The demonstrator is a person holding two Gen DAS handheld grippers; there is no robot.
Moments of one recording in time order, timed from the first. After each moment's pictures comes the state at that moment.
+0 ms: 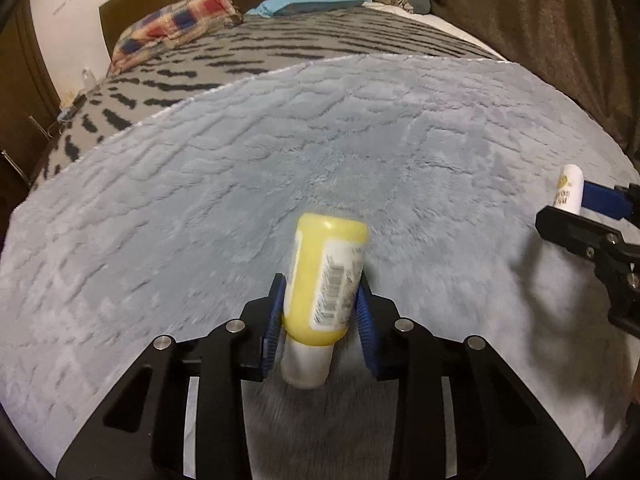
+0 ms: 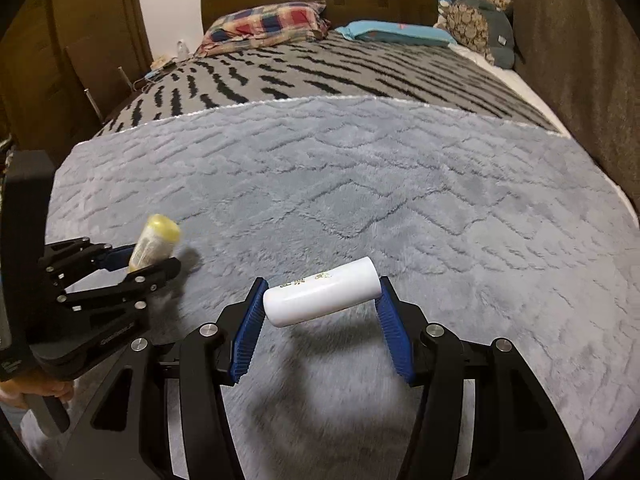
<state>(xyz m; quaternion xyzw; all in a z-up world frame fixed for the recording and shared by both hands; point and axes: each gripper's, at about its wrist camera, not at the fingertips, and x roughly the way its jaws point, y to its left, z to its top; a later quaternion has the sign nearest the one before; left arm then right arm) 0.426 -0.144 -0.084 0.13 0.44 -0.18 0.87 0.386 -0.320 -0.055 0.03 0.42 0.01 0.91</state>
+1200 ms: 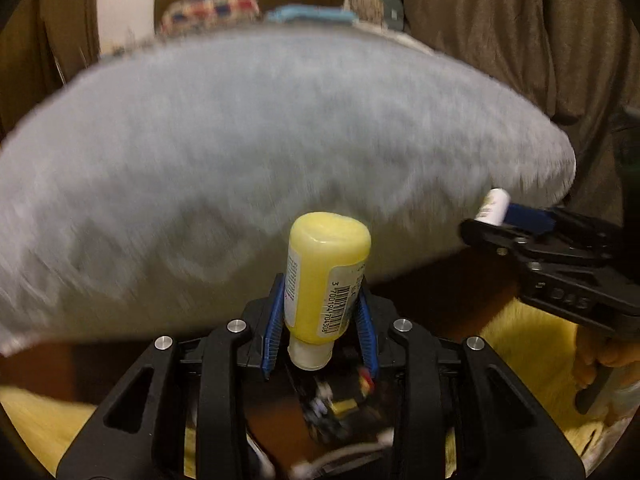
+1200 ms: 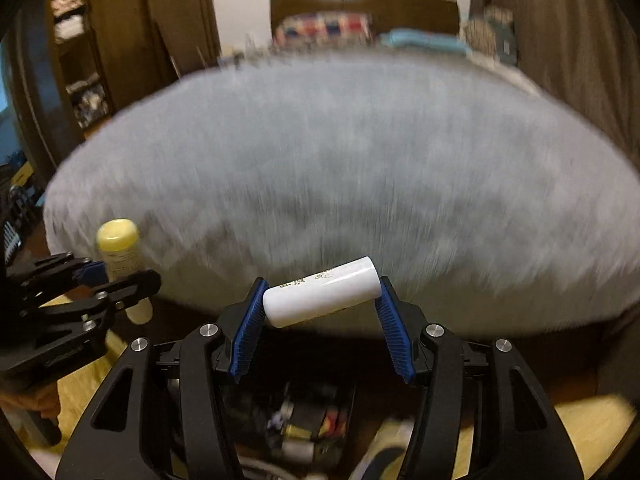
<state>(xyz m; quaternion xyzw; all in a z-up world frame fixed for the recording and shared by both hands) -0.017 -0.035 -0.154 0.04 0.44 -0.20 0.87 -0.009 -0.228 -0.148 0.04 0.45 0.07 0.89</state>
